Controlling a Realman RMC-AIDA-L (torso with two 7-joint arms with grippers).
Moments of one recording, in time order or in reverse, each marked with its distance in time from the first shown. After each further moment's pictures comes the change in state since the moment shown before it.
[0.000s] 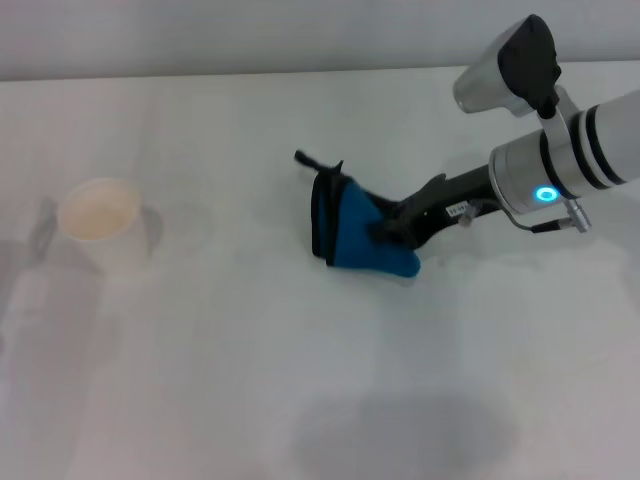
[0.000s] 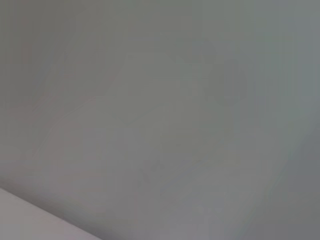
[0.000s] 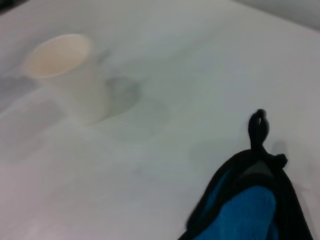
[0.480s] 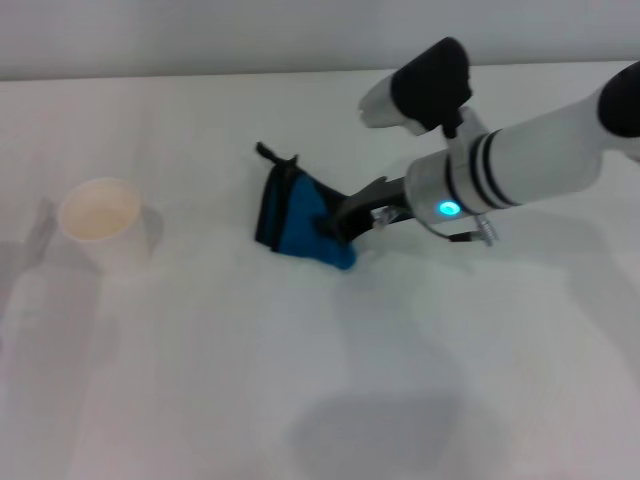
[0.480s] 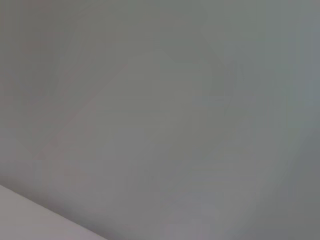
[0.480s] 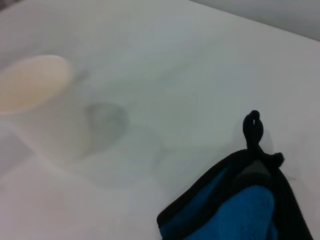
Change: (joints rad) left arm 0.003 -0.001 -0.002 0.000 0.000 0.002 0.001; right arm 0.087 0.015 -0.462 0.094 0.259 -0.444 0.216
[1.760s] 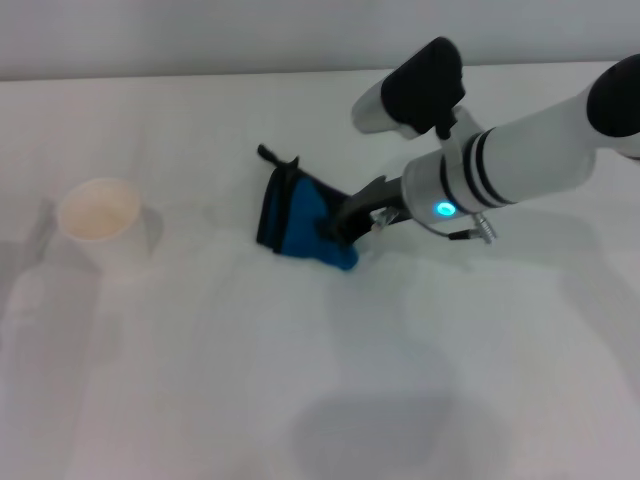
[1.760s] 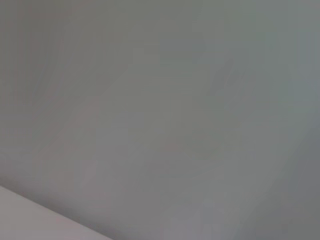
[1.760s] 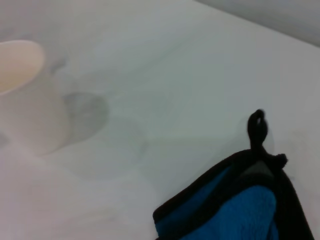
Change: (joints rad) left arm -0.002 0.000 0.000 0.000 0.000 0.012 0.025; right arm 0.018 0.018 0.029 0.009 -0.095 0.003 0.011
